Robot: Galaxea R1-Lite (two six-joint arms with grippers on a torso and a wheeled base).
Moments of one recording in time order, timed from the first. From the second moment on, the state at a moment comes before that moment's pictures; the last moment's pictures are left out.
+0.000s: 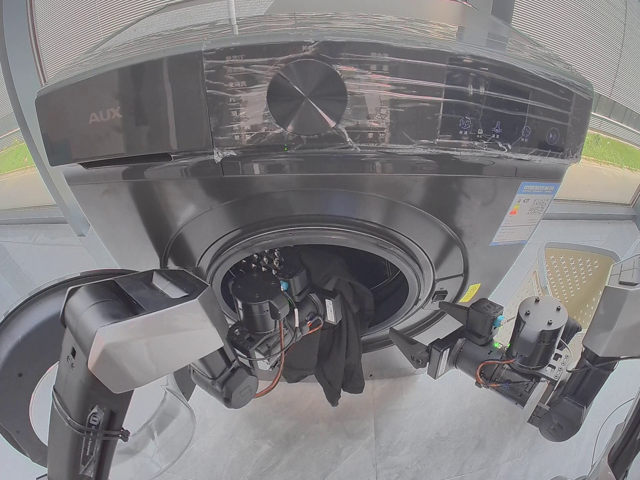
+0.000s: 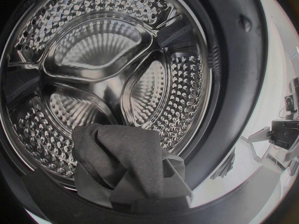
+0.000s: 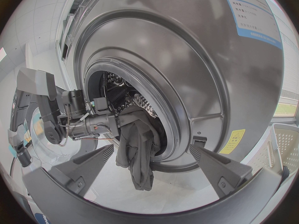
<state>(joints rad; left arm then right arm) -0.60 2.44 -1.01 -1.46 0.02 -0.11 0.62 2.01 -0.29 -1.55 -0.08 0.07</state>
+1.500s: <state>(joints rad) -0.53 2.68 -1.68 -0.87 0.11 -0.15 0.61 2.02 -0.30 -1.55 -0.07 0.08</state>
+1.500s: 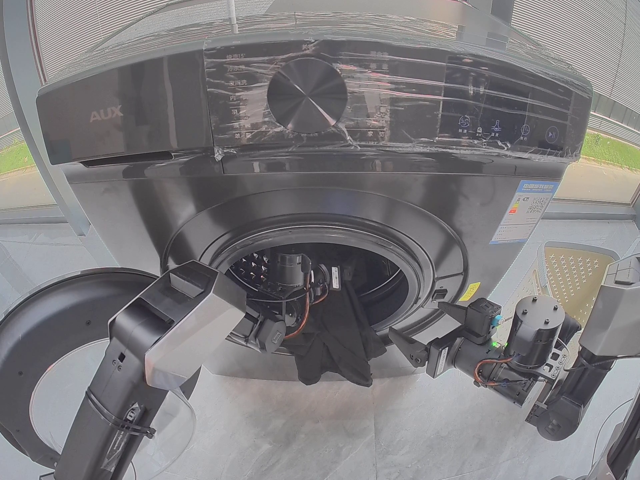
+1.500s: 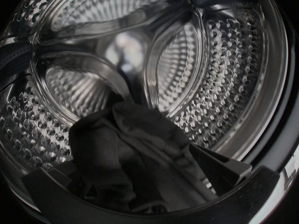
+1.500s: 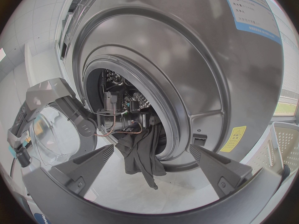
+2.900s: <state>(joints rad) -0.57 2.51 -1.46 -0.78 0.08 -0.10 0.61 2.02 -0.31 -1.55 -0.07 0.07</state>
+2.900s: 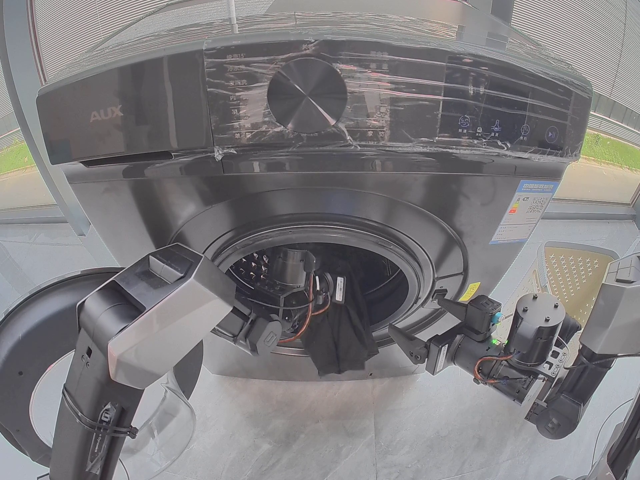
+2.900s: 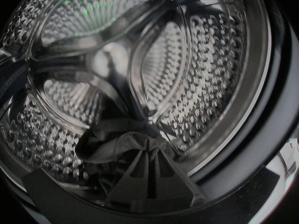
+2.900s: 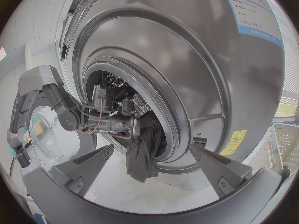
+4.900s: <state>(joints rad) -0.57 2.57 -1.49 -0.86 0.15 -0.11 0.61 2.02 -0.31 -1.55 -0.07 0.07</state>
